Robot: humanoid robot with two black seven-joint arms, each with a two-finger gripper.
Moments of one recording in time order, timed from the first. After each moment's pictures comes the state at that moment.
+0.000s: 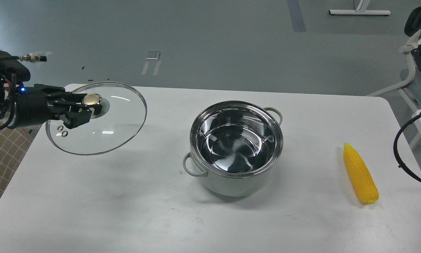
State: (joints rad) left arm -0.81 1.23 -0.40 -1.47 1.76 -0.30 -0.37; right arm 0.57 -0.32 1.81 0.88 -0.40 0.49 -0.10
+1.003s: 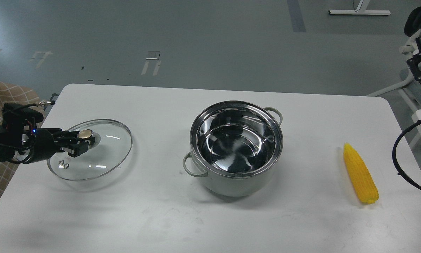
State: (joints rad) left arm -0.62 0.99 -0.34 -1.11 1.75 -0.13 -0.39; right arm 0.53 -0.32 1.80 0.88 -0.40 0.49 -0.10
